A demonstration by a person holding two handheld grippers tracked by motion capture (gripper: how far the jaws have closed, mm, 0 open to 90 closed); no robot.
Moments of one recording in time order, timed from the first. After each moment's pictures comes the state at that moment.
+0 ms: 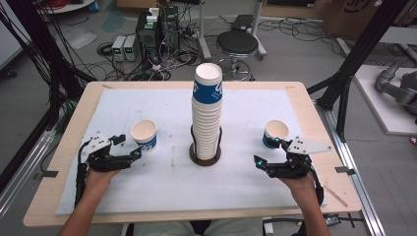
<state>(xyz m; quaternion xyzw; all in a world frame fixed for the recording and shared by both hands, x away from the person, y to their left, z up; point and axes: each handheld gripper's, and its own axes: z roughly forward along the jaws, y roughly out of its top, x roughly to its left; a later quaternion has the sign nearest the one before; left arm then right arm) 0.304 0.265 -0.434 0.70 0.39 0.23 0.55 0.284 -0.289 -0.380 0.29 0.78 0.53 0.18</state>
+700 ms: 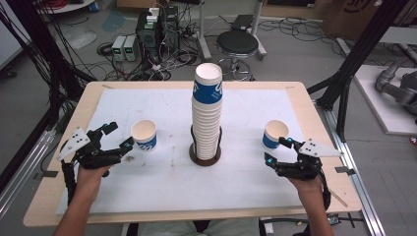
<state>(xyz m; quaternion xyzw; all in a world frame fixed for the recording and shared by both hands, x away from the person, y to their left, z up) 0.293 0.266 -0.395 0.63 0.32 0.26 0.65 0.278 -0.313 -0.385 0.34 0.75 0.53 0.22</state>
